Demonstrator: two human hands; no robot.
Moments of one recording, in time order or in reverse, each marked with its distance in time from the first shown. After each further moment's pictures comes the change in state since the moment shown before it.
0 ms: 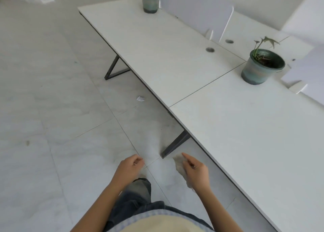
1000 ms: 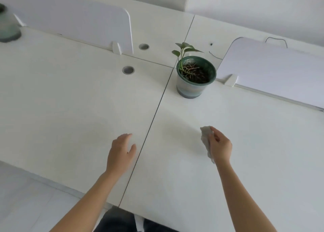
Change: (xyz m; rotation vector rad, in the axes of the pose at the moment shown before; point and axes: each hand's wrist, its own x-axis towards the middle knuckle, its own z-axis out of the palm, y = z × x) left_hand 0.321 0.251 0.043 0.409 -0.133 0.502; right_hand 0.260 -0.024 -0.191 0.257 0.866 0.358
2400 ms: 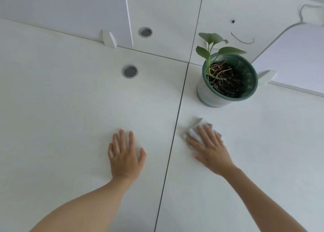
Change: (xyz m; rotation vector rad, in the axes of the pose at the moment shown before) left_hand 0.132 -0.055 0.023 0.551 0.107 0.117; right_hand 0.060 0.001 0.100 -1.087 -0.519 -0.876
